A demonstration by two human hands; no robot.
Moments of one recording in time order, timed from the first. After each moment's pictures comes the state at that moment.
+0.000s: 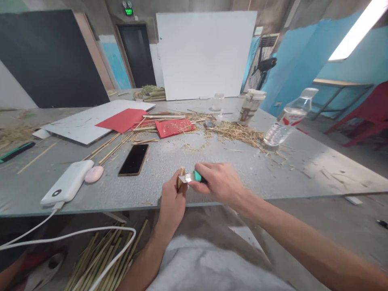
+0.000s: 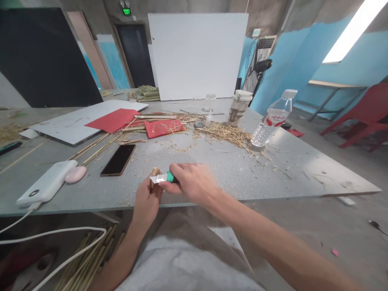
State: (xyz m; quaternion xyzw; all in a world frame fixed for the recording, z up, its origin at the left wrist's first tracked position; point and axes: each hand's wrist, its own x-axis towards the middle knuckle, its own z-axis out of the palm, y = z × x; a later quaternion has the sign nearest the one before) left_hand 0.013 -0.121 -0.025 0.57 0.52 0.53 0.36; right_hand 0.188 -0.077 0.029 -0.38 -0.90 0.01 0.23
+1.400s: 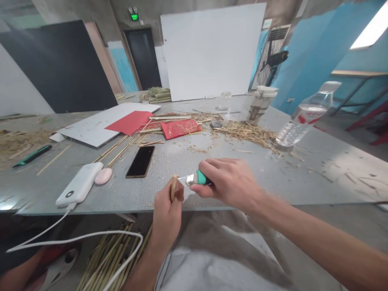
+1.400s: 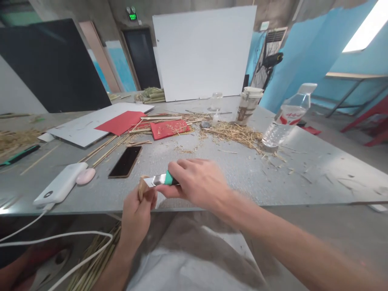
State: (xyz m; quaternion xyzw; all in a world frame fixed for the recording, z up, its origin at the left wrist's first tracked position) left_hand -0.007 -0.147 -0.008 0.58 0.53 0.55 0.28; right_hand 0.181 -0.083 0.051 -0.30 -0.89 -0.12 0.32
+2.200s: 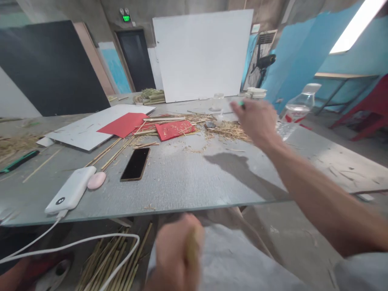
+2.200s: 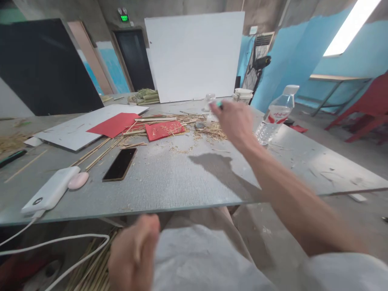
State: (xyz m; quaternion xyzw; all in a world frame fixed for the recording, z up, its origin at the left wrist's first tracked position) left_hand 0.009 -0.187 -0.003 0.67 0.46 0.56 0.12; right_hand 0.237 0.001 0.118 -0.53 -0.76 -0.15 0.35
